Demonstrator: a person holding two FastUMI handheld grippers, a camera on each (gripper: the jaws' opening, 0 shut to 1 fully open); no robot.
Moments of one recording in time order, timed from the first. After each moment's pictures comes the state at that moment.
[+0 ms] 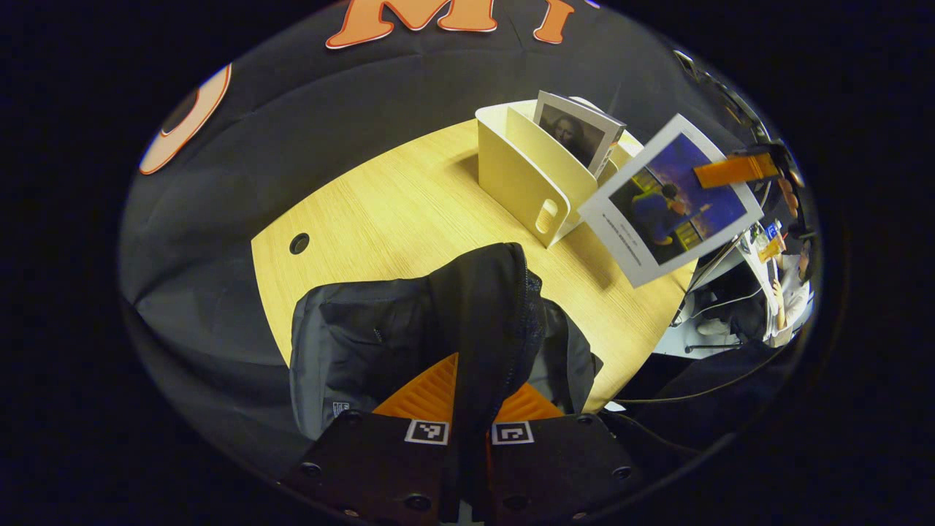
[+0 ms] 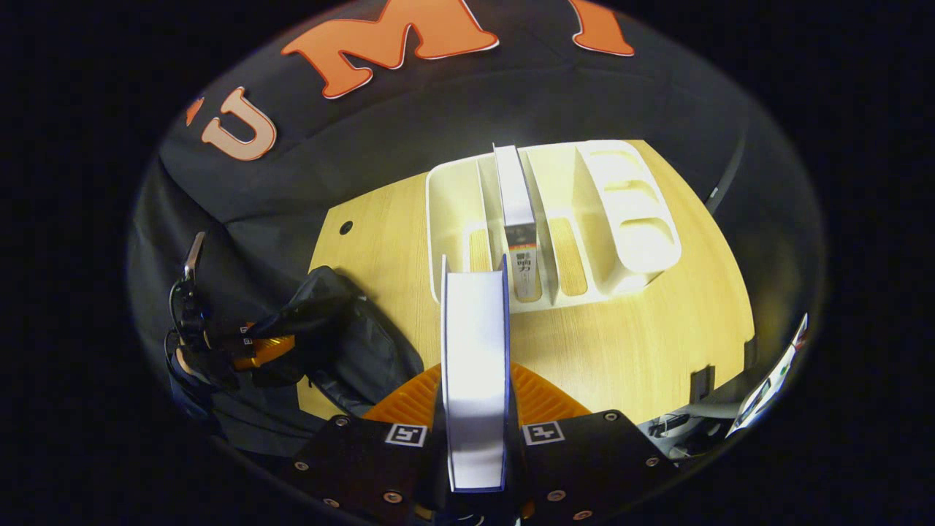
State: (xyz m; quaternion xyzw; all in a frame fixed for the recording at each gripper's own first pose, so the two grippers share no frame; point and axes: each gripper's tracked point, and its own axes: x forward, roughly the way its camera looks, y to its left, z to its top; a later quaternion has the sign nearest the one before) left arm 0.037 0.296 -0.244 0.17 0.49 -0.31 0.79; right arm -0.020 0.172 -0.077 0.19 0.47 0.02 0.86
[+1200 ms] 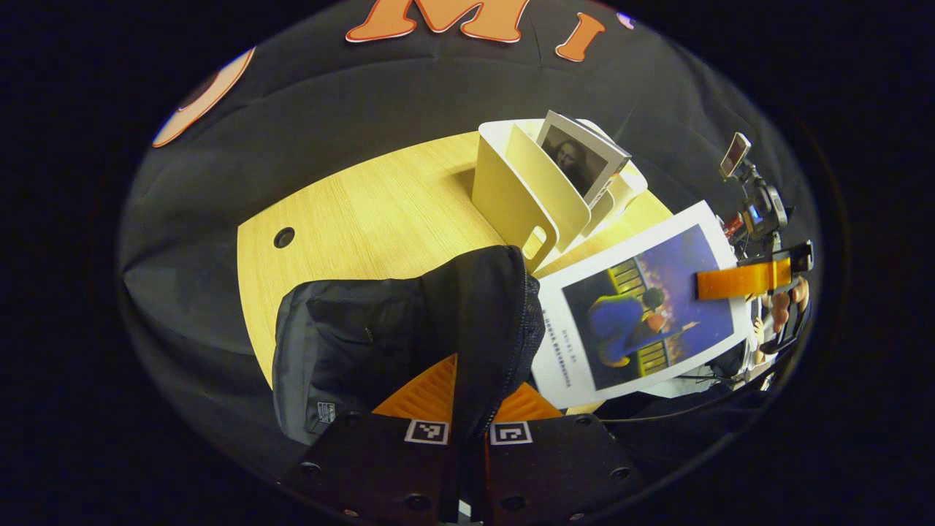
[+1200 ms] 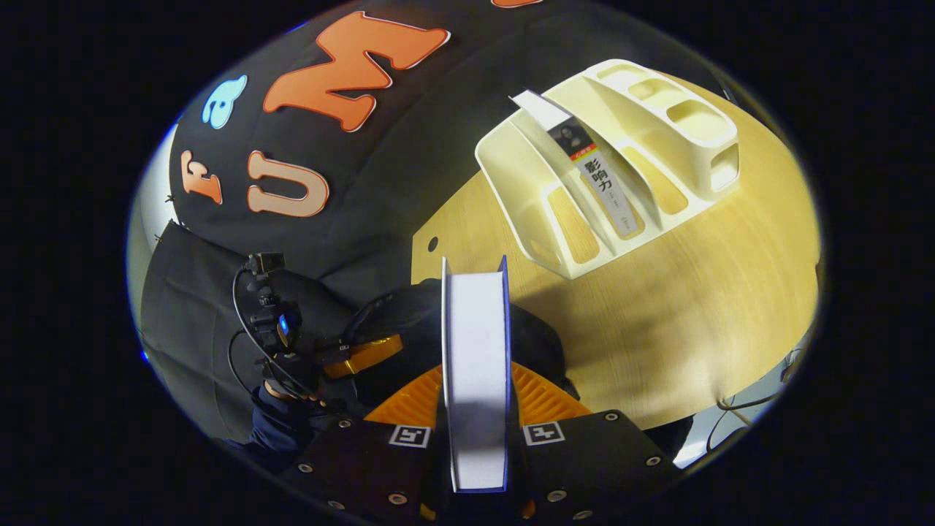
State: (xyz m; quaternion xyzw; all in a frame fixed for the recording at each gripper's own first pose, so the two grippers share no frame) left arm 0.039 0.266 -0.237 0.10 0.50 -0.31 0.80; right arm -0.030 0.277 -0.094 0.43 0.40 0.14 0.80
